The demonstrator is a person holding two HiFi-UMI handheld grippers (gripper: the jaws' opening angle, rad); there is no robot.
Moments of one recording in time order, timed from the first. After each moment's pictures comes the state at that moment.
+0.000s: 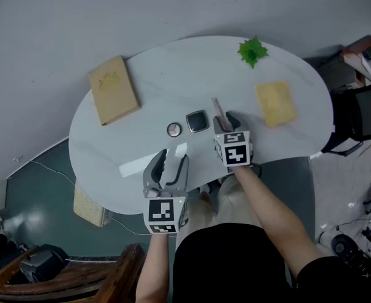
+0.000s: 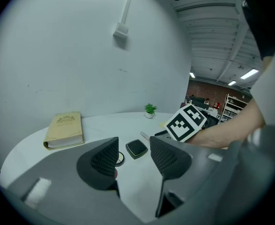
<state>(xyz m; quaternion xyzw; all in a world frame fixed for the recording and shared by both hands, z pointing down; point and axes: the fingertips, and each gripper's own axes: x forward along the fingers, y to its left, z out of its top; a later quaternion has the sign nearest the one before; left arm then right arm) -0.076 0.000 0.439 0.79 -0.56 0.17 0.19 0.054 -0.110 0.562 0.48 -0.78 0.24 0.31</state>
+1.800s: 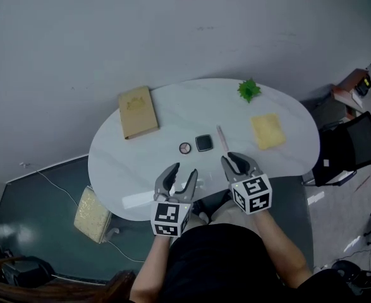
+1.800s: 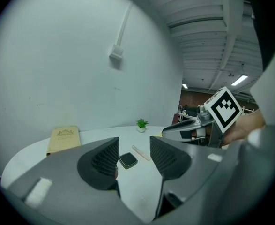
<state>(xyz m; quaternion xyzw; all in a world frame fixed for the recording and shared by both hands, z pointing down) -0.072 0.037 0.374 0.82 -0.54 0.11 0.14 0.042 -0.006 0.398 0.41 -0.87 0.16 0.21</state>
